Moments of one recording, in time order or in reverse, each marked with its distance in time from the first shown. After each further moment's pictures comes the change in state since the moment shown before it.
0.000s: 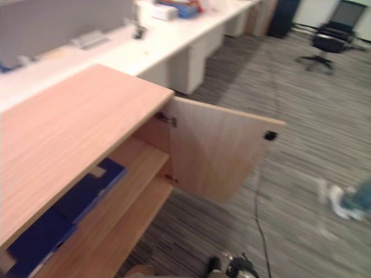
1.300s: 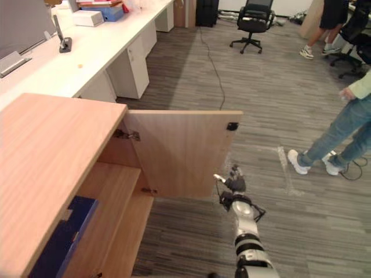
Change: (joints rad) left arm -0.054 0.021 0.036 0.017 0.034 0.005 -0.020; right arm -0.249 -0.075 0.231 -0.473 0.125 -0.082 -0.006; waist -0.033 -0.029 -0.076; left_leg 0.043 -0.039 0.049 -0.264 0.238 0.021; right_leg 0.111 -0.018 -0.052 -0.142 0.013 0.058
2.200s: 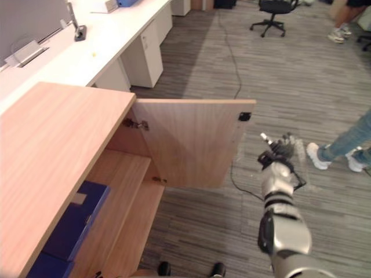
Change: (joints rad) left arm 0.007 0.008 -0.016 -0.036 -0.002 0.011 -0.007; right arm -0.502 -0.335 -0.159 0.402 0.203 -0.028 -0.072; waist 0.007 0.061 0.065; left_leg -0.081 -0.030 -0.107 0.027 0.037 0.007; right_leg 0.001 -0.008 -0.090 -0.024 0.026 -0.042
